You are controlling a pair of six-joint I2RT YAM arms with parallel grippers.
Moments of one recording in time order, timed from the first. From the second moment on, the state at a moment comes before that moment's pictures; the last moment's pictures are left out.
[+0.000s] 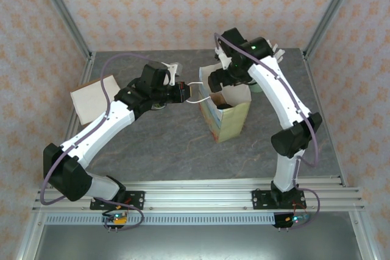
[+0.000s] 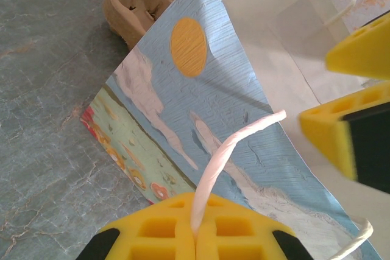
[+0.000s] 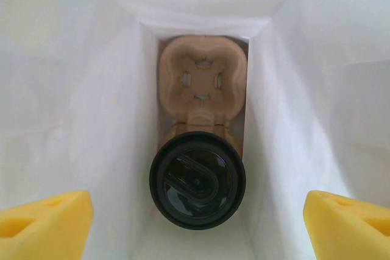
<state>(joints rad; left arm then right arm) -0.50 1.40 1.27 -0.50 0.30 -0.56 0.52 1.88 2.23 -1.53 -0.01 0.12</state>
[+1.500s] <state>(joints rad) -0.50 1.26 1.38 -0.50 0.07 -0.59 0.04 1.53 1.63 -0.73 0.11 0.29</state>
